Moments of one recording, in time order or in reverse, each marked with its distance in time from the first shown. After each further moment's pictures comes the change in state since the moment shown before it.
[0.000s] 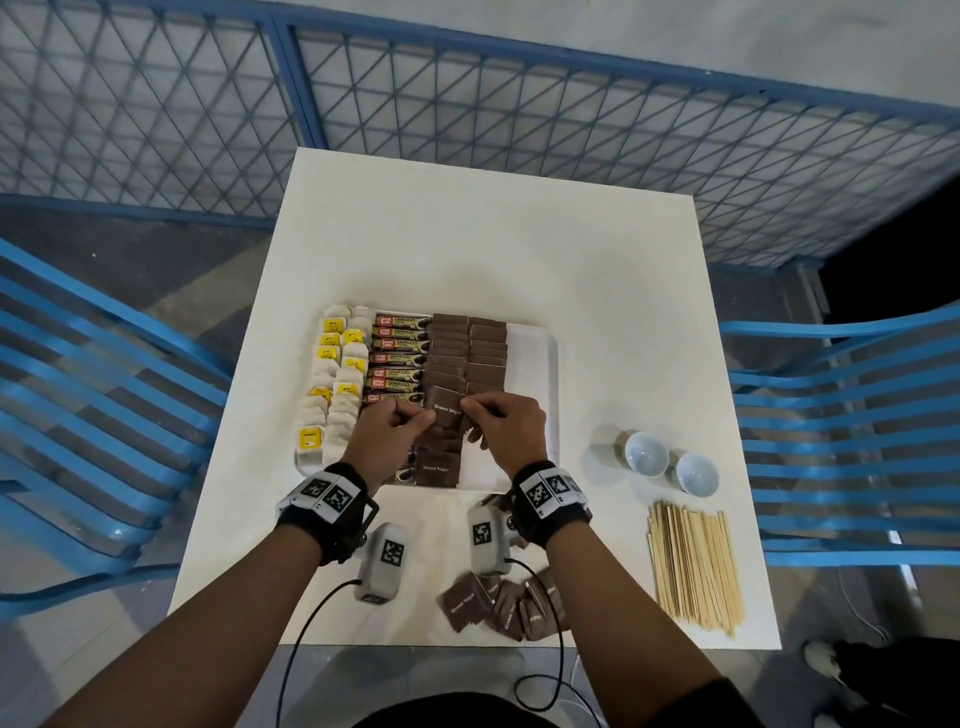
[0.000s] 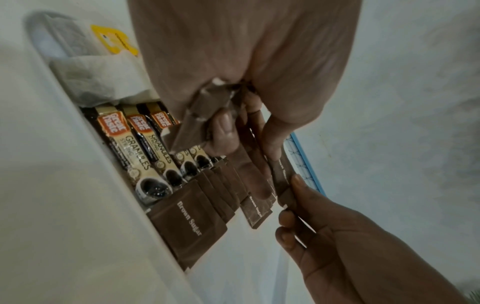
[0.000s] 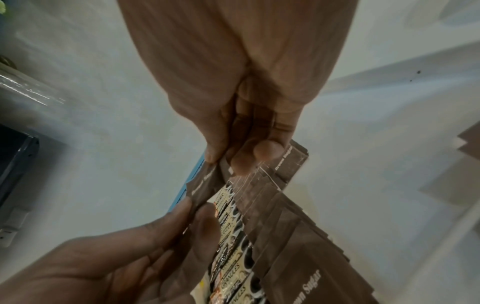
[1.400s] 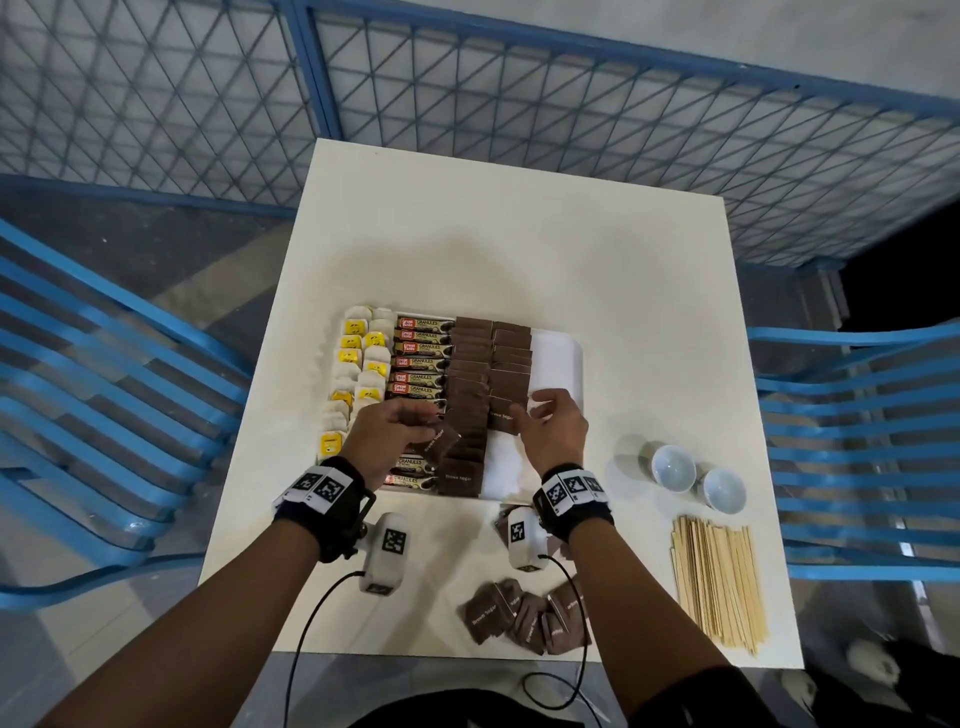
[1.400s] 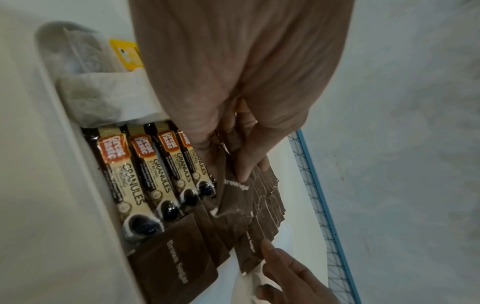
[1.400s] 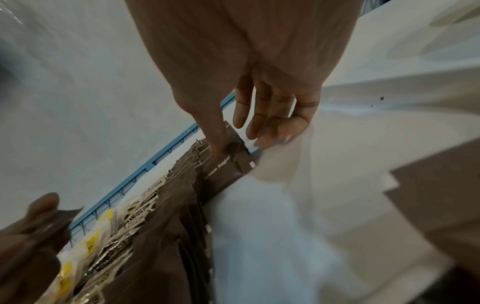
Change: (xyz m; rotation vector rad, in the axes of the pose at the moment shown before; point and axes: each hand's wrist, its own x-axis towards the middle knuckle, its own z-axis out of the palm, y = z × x) left_hand 0.022 -0.008 -0.031 -0.224 -0.107 -0.145; right_hand 0.021 0.020 -0.010 -0.229 0.242 0.158
